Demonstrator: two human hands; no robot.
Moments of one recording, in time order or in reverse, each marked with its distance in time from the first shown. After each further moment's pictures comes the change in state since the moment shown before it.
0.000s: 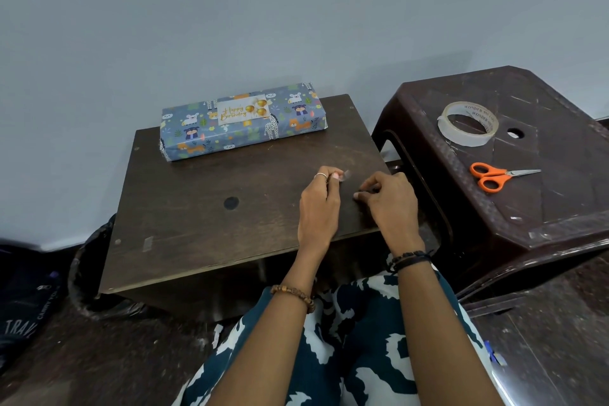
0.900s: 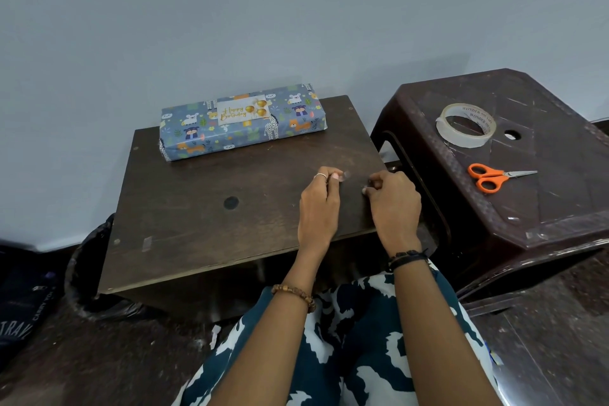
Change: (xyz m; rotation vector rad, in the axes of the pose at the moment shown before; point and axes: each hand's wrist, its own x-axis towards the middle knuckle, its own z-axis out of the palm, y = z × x) left_hand 0.000 -0.003 0.000 0.006 0.006 0.011; right_hand -0.002 -0.001 0.001 -0.081 0.127 -0.023
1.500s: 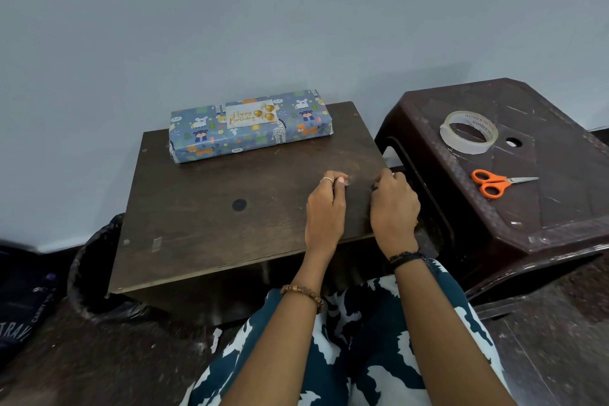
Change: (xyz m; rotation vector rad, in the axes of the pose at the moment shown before) left_hand -0.002 0.001 -0.002 -0.042 0.011 0.004; right_hand -0.006 -0.012 0.001 -0.209 0.035 -0.070
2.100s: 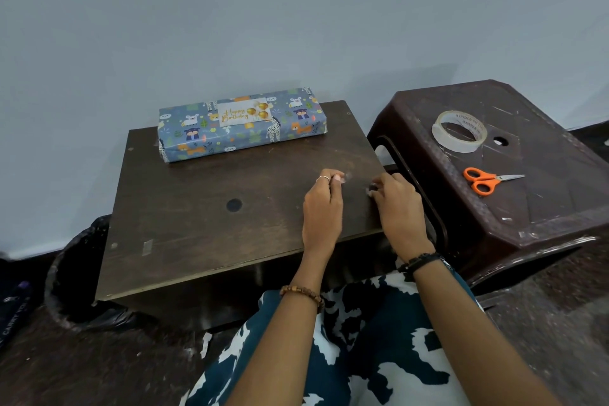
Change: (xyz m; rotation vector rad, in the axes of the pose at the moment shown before) left_hand 0.002 -0.003 -0.001 -0.014 -0.003 -0.038; right_hand 0.002 0.023 0.003 0.078 -0.032 -0.140
